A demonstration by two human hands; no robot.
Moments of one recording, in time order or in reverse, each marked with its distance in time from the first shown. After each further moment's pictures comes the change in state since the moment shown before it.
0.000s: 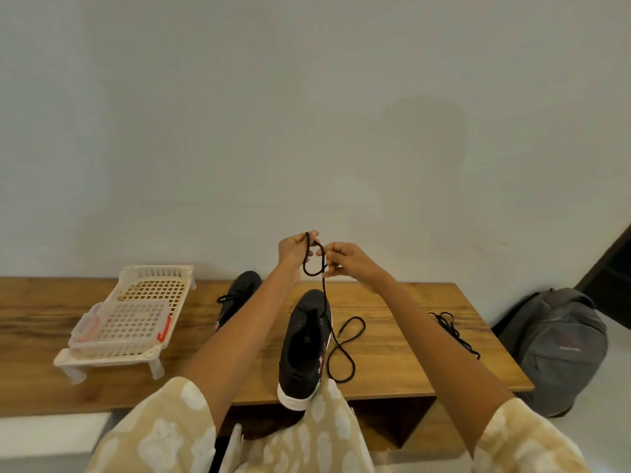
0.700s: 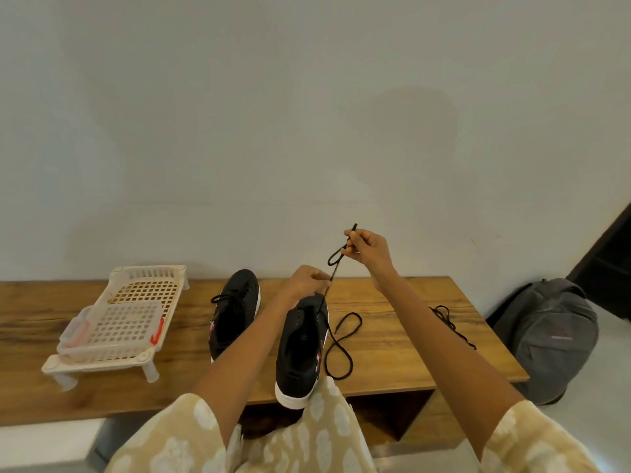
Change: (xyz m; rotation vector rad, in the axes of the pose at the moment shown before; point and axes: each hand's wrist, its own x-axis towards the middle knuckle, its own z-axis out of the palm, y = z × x) left_hand -0.001 -0.059 -0.005 0.697 -0.390 -0.038; right_hand 0.000 0.023 -0.022 0.229 0.483 -0.075
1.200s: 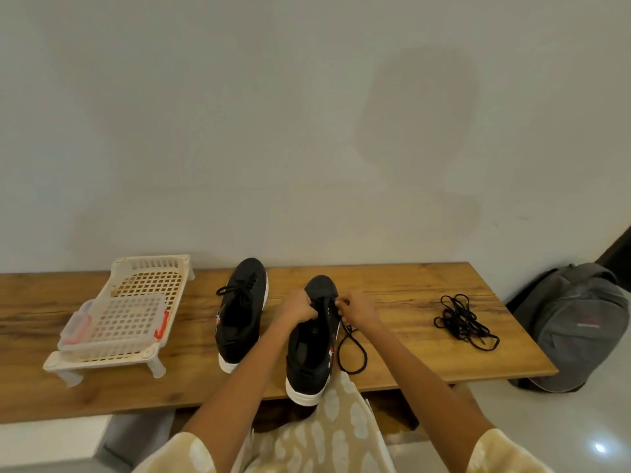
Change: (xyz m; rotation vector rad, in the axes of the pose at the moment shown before) left_hand -0.002 -0.069 0.008 0.443 -0.002 -0.220; right_hand -0.029 0.134 0.033 -0.775 -0.218 0.348
